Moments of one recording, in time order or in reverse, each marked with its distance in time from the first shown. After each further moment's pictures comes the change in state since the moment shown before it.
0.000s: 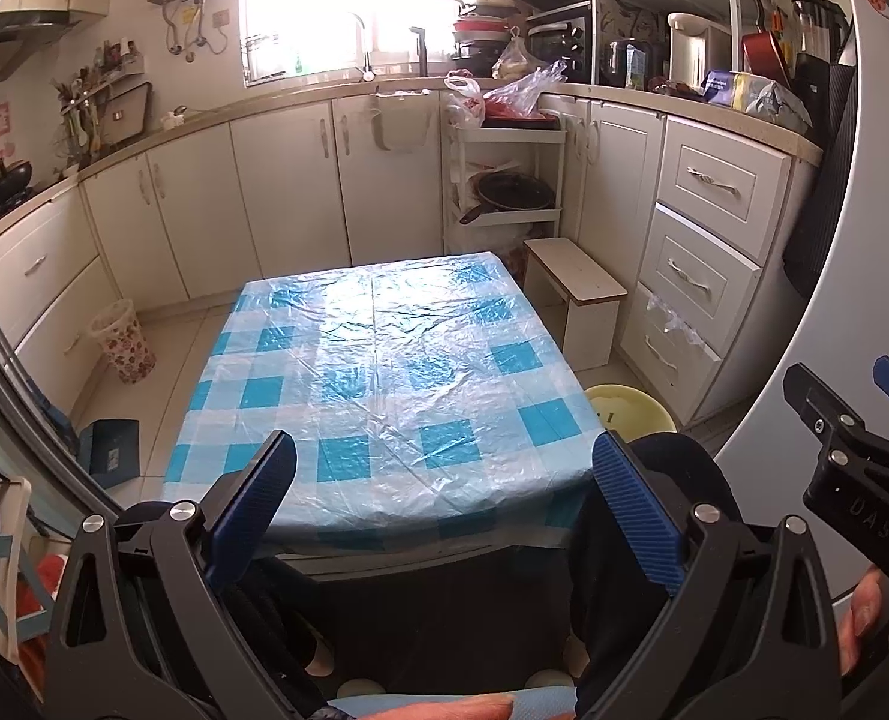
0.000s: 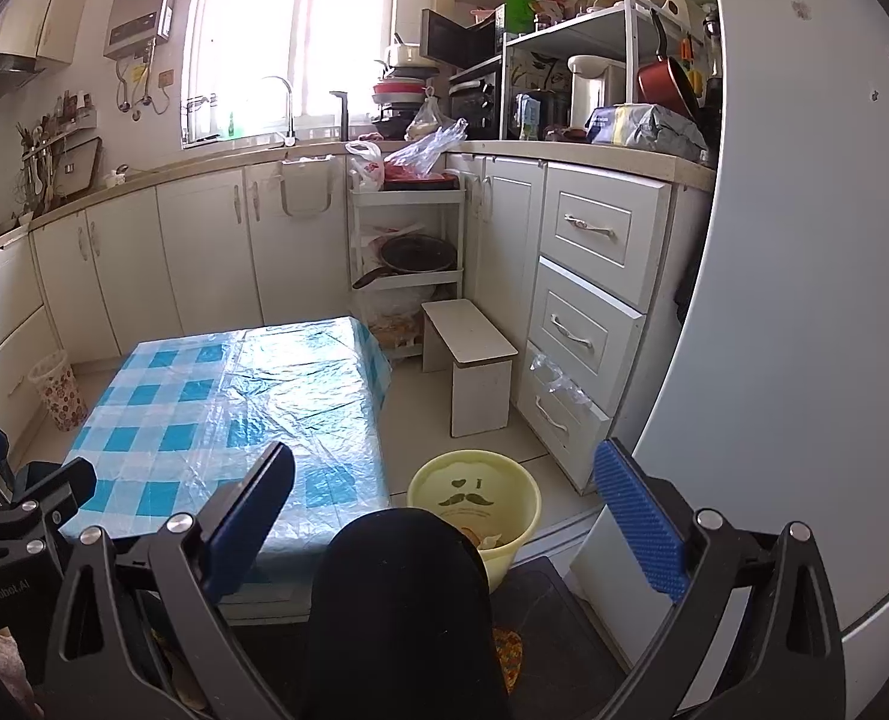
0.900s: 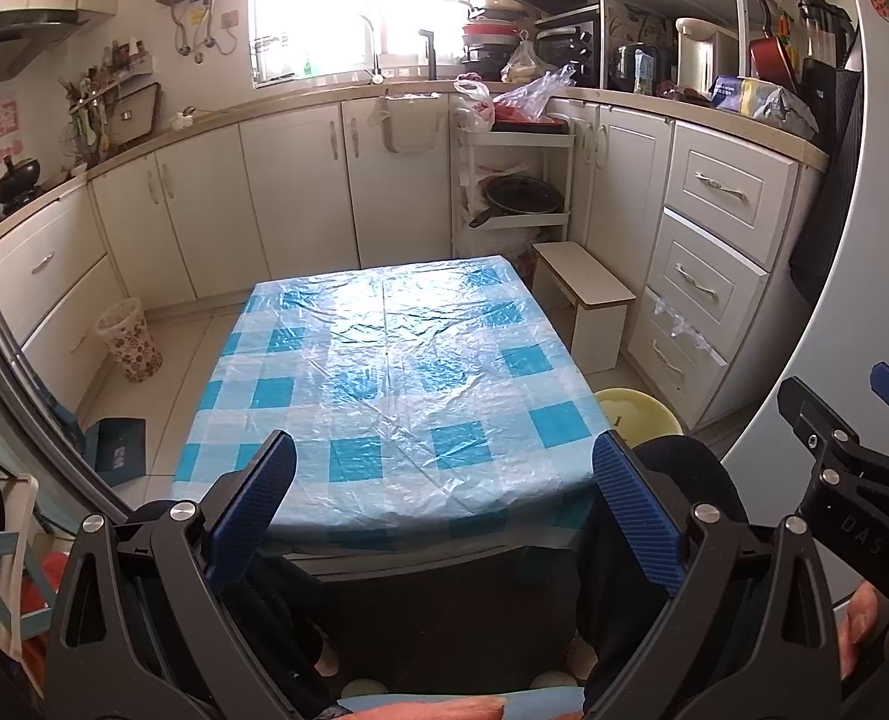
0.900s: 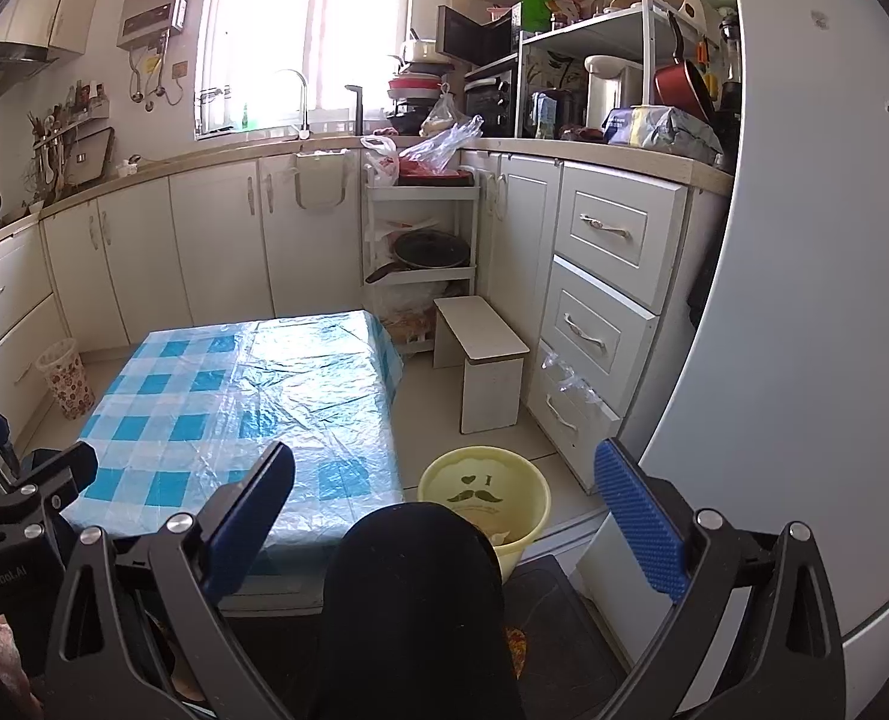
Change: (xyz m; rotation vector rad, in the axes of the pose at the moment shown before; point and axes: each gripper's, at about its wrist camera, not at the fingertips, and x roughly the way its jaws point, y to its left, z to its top) left arm -0.004 0.006 0.000 -0.010 -0.007 0.016; right arm -0.003 0.010 -0.002 -0.024 0.009 0.022
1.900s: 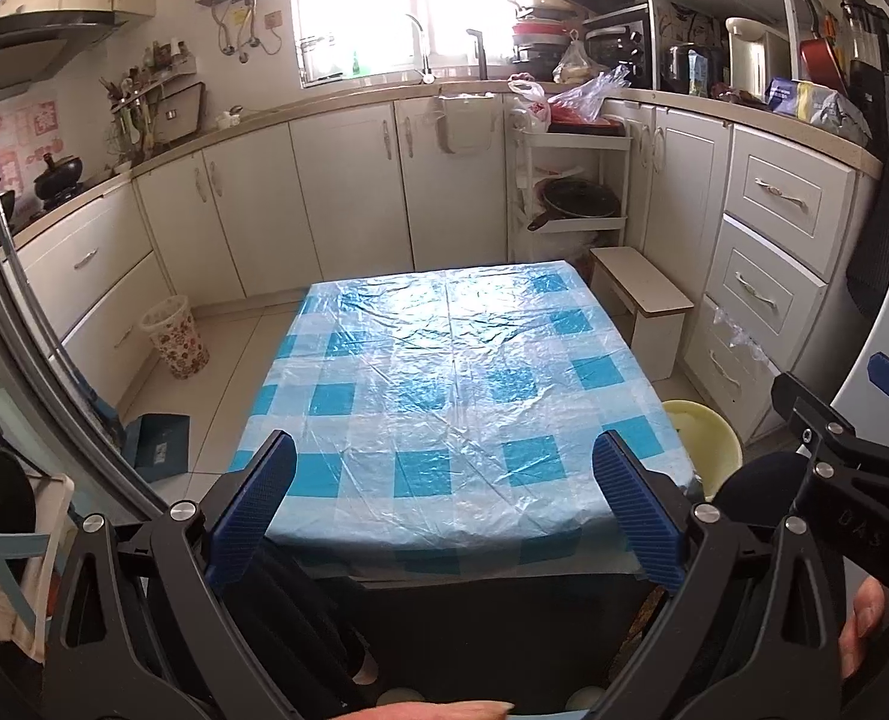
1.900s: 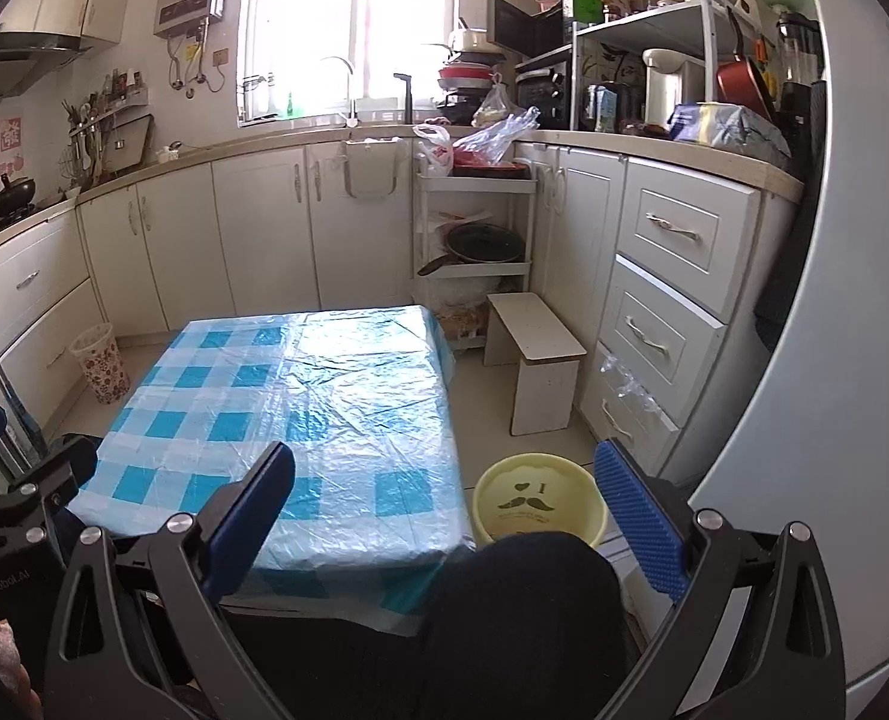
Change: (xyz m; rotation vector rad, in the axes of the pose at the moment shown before) left arm 0.023 0.033 0.010 -0.032 0.003 0.138; right arm 0.043 0.043 0.014 -0.046 0.026 0.139
